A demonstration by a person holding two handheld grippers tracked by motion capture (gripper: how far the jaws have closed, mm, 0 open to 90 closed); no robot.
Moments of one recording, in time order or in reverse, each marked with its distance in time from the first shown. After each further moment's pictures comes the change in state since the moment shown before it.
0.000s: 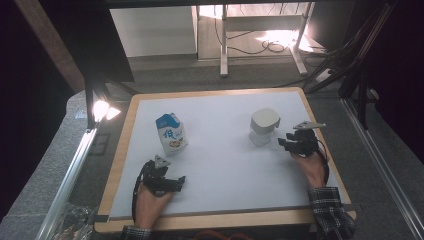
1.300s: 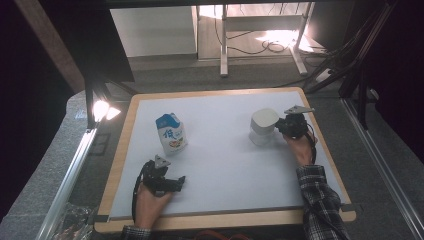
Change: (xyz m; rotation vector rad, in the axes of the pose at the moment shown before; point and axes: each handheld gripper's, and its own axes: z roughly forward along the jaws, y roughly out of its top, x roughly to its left) left arm 0.000 0.000 0.000 0.000 -0.001 0.002; right arm -0.018 0.038 0.048 -0.079 -0.023 -0.056
